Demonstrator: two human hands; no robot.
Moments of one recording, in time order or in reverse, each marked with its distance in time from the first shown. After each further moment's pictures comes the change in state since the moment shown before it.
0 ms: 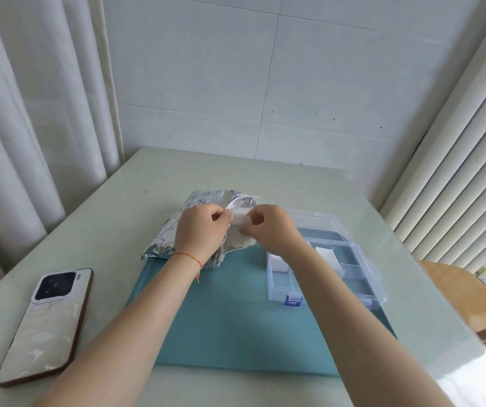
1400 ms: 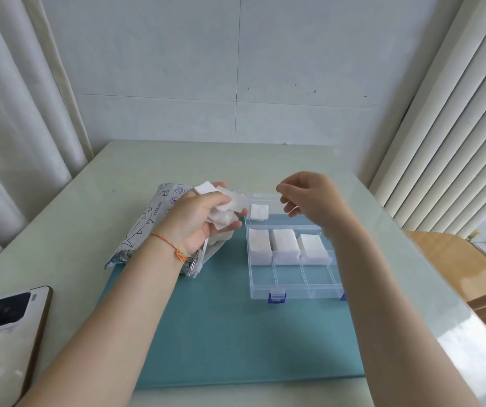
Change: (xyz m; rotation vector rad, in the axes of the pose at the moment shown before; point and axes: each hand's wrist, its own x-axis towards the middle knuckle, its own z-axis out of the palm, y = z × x) left_hand 0.013 0.049 0.007 -1.000 -0.516 -0.521; right_hand 0.006 0.057 -0.079 0.366 0.179 0.116
